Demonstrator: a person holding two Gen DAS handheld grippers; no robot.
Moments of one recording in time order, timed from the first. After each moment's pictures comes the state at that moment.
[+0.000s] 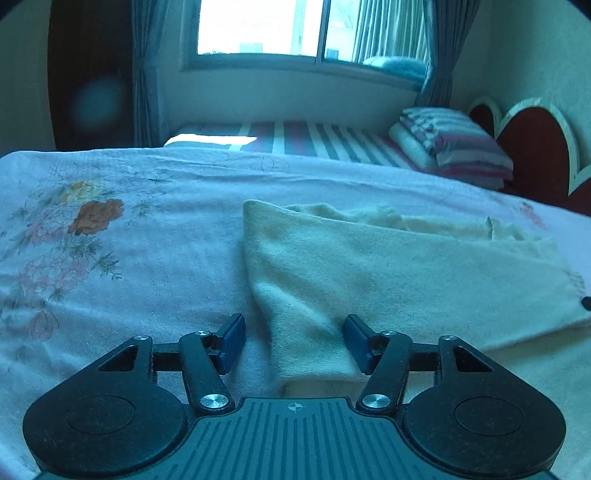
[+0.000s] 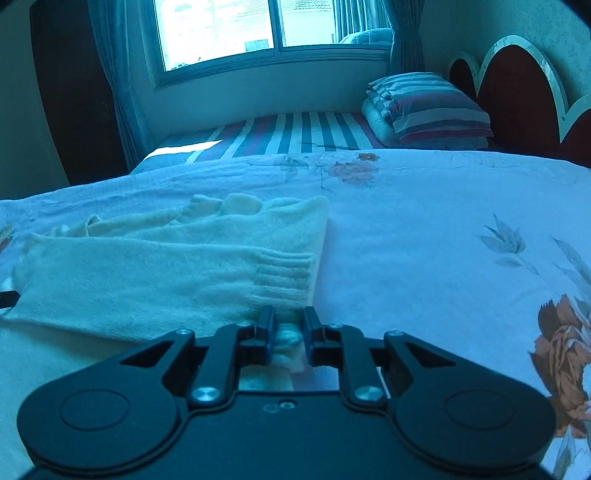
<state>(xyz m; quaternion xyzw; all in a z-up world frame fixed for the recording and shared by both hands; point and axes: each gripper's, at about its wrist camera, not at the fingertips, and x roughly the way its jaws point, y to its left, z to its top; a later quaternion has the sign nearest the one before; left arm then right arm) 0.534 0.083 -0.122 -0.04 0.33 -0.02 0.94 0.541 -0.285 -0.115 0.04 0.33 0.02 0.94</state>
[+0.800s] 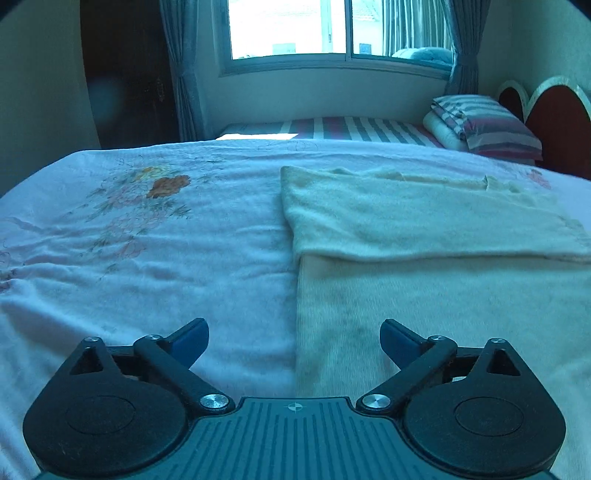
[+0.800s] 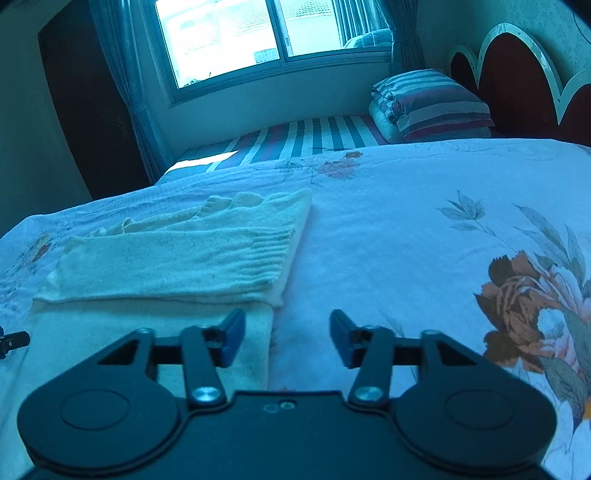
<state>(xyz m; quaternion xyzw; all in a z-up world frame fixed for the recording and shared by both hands) 0.430 0.059 -0.115 0.02 0.35 0.06 0.93 0.464 -0.323 -0.095 0.08 0.34 0.06 0.94</state>
